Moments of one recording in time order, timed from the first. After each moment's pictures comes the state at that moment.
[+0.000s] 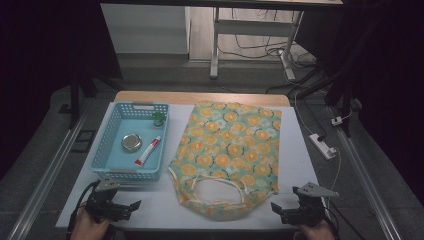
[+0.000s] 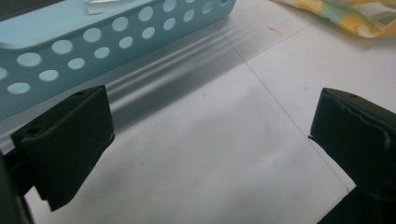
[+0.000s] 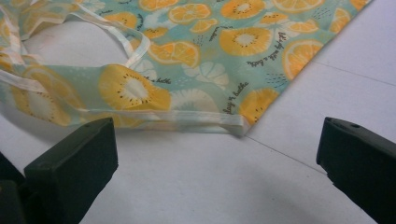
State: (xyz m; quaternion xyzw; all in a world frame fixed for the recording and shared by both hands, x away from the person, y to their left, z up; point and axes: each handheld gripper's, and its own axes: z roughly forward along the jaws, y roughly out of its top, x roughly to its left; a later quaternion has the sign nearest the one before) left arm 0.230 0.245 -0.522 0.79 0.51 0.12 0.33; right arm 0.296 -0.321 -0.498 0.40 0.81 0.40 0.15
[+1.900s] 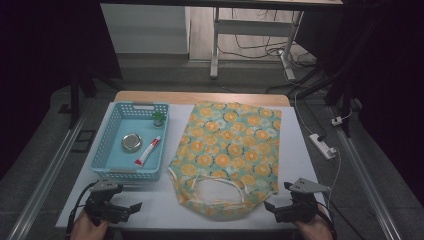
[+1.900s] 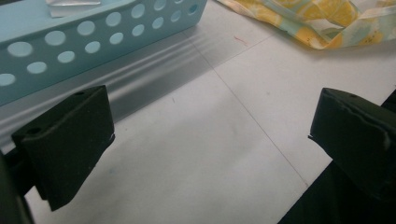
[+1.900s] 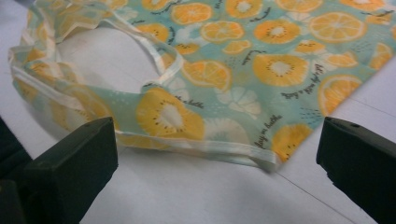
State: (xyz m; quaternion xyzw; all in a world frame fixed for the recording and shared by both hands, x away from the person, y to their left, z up) left arm 0.228 0.249 -0.522 0.78 0.49 0.08 0.38; right arm 0.302 -0.300 -0.488 0.35 0.83 0.40 0.14
